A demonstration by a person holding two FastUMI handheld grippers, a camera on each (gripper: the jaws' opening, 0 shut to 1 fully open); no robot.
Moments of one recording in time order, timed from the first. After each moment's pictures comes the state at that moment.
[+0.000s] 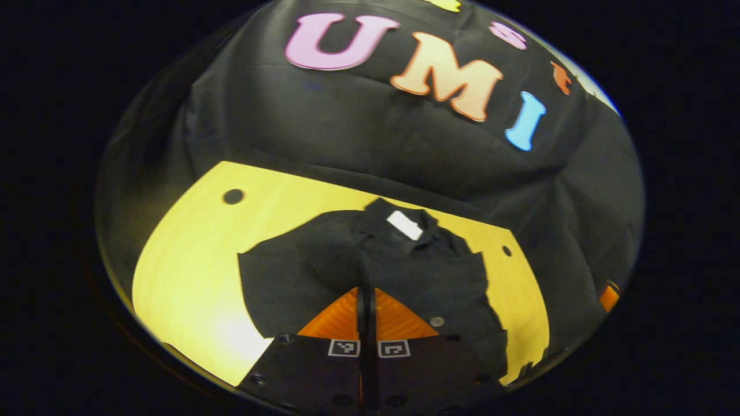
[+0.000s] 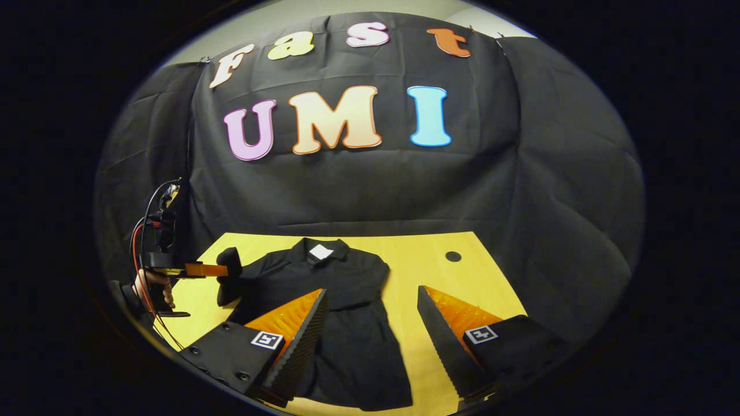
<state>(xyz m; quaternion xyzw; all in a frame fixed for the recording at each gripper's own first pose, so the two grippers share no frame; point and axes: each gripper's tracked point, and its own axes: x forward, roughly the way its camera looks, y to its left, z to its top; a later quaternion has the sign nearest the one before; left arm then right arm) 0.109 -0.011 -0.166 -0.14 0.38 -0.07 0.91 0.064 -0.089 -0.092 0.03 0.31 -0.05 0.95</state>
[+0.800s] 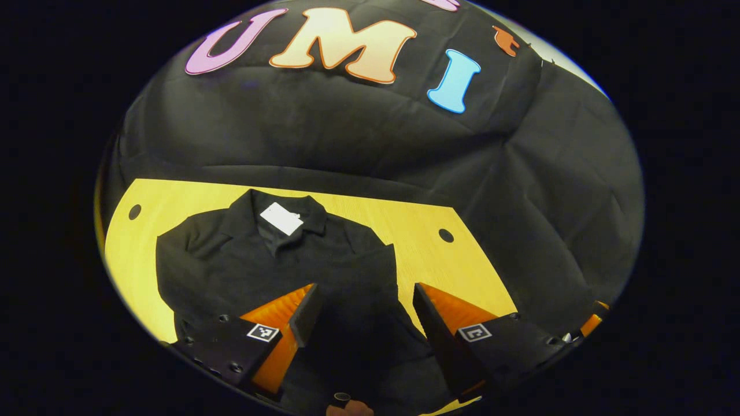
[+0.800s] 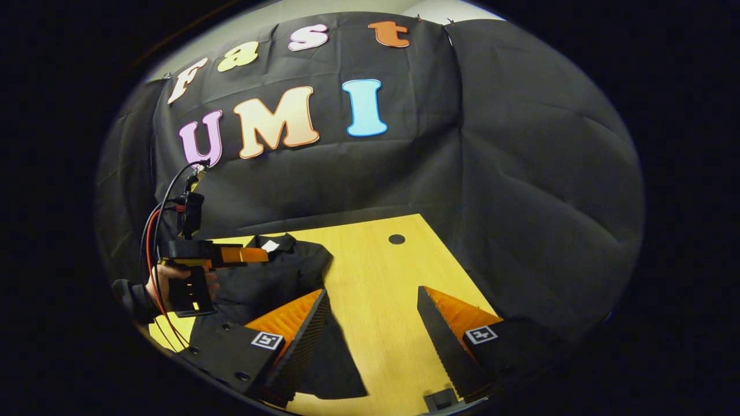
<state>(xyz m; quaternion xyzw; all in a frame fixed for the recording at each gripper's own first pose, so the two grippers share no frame) 0.143 -0.199 -0.170 -0.13 0.37 -0.16 0.90 0.017 -0.181 -0.120 0.06 0.33 -0.11 0.94</state>
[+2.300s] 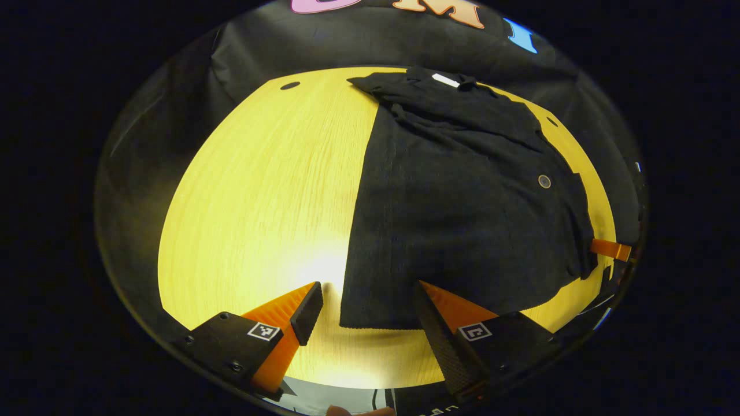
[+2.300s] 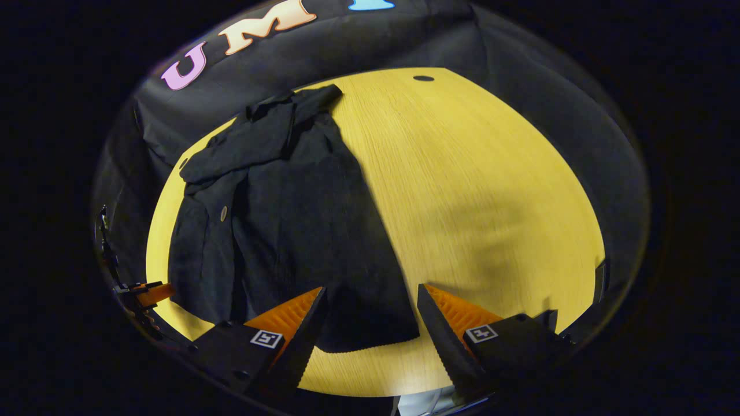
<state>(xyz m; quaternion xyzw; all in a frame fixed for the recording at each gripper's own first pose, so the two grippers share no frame) -0.178 0.062 -0.295 -0.02 0.58 0.02 0.81 -0.085 -0.102 -0.356 0.12 0.60 -0.07 0.79</state>
